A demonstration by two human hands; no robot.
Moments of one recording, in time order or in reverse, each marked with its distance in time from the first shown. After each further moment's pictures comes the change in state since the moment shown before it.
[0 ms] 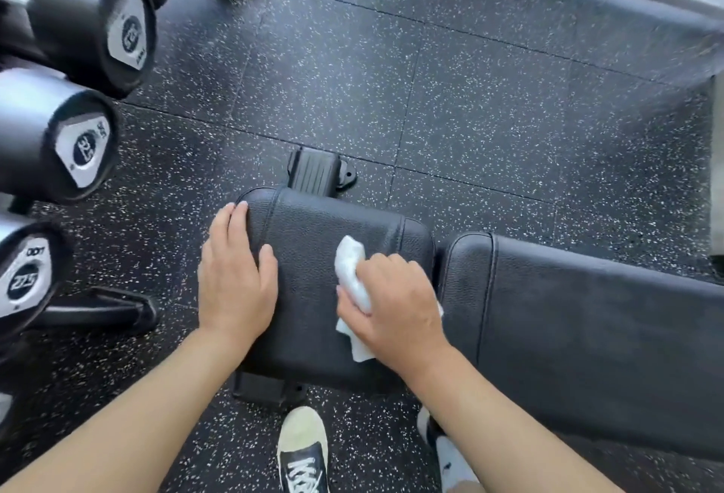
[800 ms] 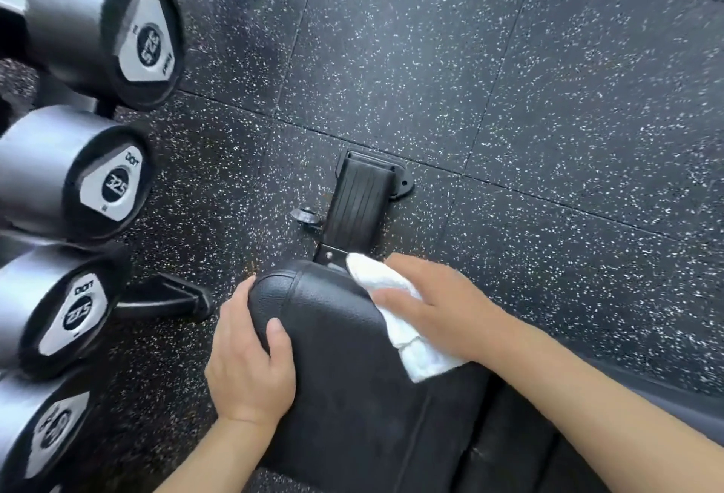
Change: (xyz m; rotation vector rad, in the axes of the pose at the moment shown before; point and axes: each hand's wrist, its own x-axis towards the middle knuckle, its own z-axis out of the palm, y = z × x) left_hand 0.036 0.026 0.008 0.018 0.053 -0.408; right_hand 0.154 0.102 0.033 0.667 -0.910 0.186
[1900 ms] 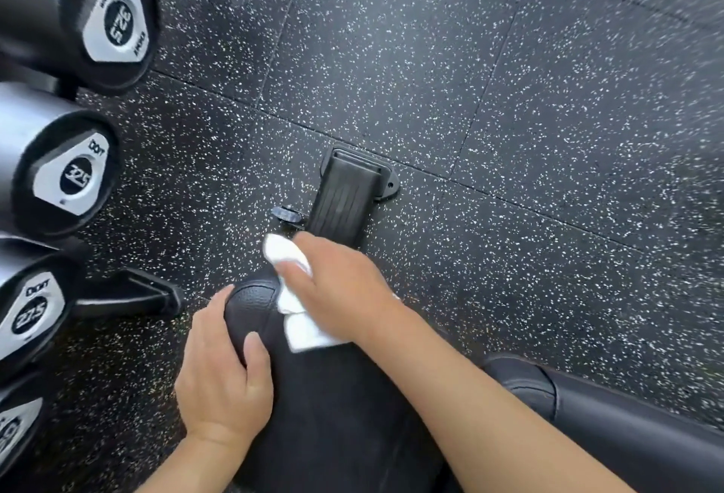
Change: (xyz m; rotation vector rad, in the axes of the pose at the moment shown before) left_hand 0.004 -0.008 0.003 0.013 -0.020 0.003; right_hand 0.080 -0.062 0.041 -0.140 0.047 0.054
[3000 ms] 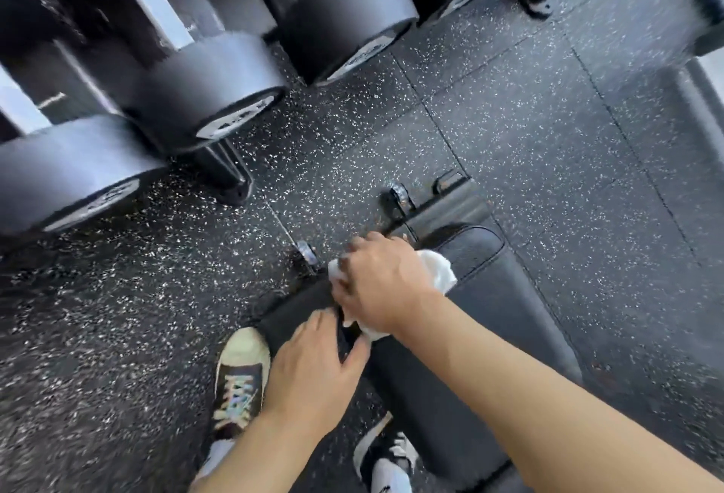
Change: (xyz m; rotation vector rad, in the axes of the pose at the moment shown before) left_hand -0.108 -0.141 -0.021 -0.217 -0.385 -0.237; right_hand -0.013 -0.136 0.178 -1.092 -0.287 -0.501
